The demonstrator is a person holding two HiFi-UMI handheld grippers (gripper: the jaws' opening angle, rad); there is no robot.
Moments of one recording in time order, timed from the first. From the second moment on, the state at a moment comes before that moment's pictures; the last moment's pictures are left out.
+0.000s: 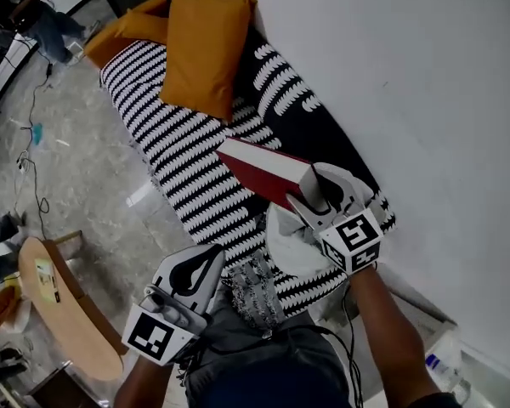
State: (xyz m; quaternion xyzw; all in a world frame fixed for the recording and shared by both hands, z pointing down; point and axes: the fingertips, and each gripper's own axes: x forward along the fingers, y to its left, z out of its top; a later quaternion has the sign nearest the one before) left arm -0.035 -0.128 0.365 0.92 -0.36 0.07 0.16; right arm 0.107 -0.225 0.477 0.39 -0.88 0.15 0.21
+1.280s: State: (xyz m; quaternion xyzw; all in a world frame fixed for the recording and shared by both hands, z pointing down) left arm 0.005 -0.077 0.242 0.95 -0.31 0.03 0.05; right arm 0.167 -0.082 0.221 0.50 -0.86 0.05 0.02
